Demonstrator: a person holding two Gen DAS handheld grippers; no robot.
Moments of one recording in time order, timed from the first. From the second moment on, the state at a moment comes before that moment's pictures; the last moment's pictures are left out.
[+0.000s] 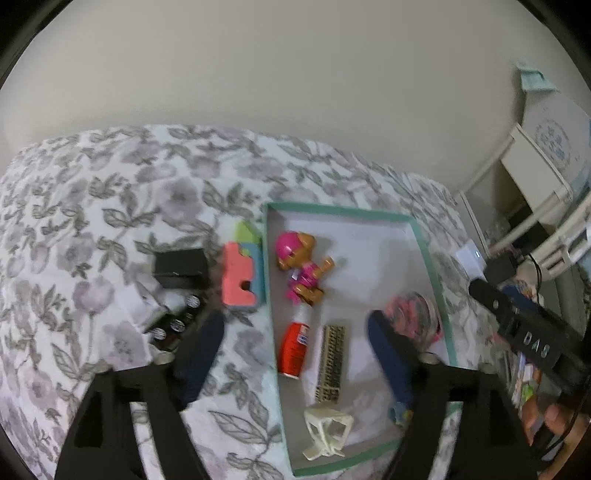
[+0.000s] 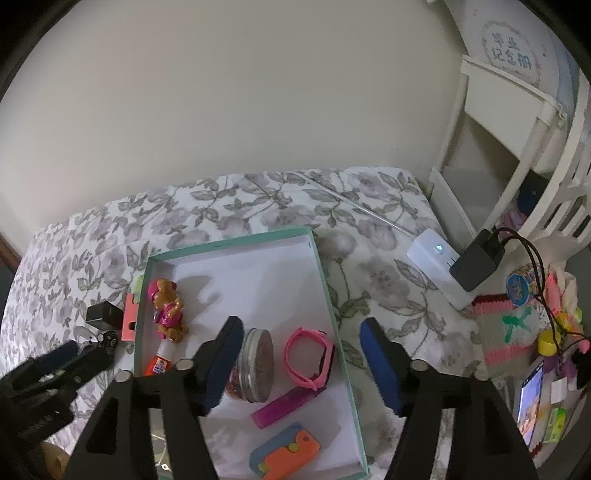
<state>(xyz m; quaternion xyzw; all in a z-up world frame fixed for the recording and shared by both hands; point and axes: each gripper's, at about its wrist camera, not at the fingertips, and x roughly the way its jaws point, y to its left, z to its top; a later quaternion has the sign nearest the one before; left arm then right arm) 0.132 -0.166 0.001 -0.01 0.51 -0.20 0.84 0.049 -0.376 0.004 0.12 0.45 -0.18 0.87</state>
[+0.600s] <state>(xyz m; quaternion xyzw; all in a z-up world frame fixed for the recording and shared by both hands) 0.143 -0.137 0.012 -0.02 0.47 -0.13 0.87 0.060 -0.352 -0.003 0.08 0.45 -0.16 0.88</state>
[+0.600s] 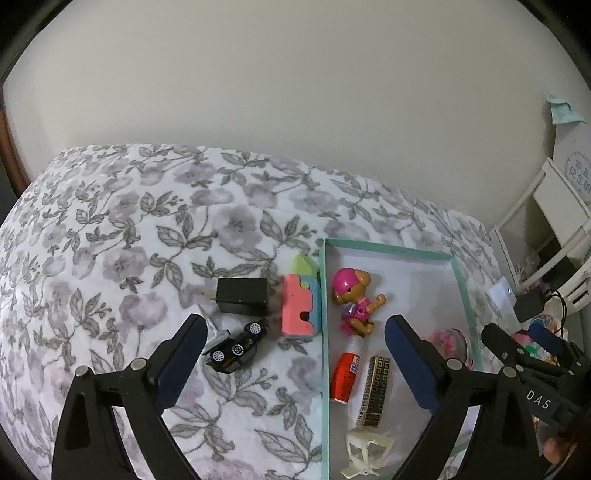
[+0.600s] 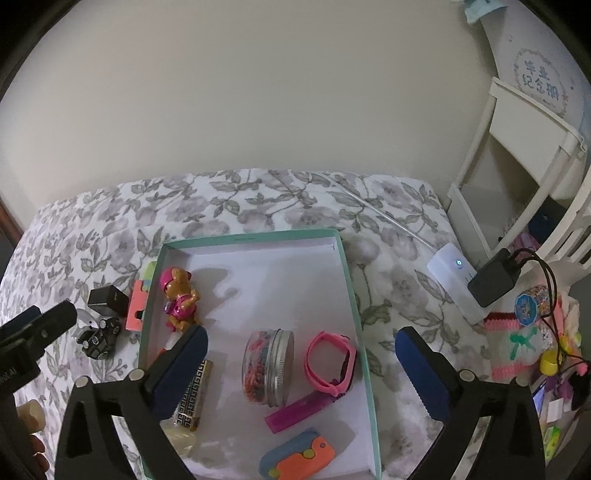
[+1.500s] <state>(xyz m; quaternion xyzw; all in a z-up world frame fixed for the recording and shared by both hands) 0.176 -0.027 0.055 -0.05 0.45 -0.06 0.89 0.091 -0.264 0.018 0.13 0.37 -0.04 0.92</state>
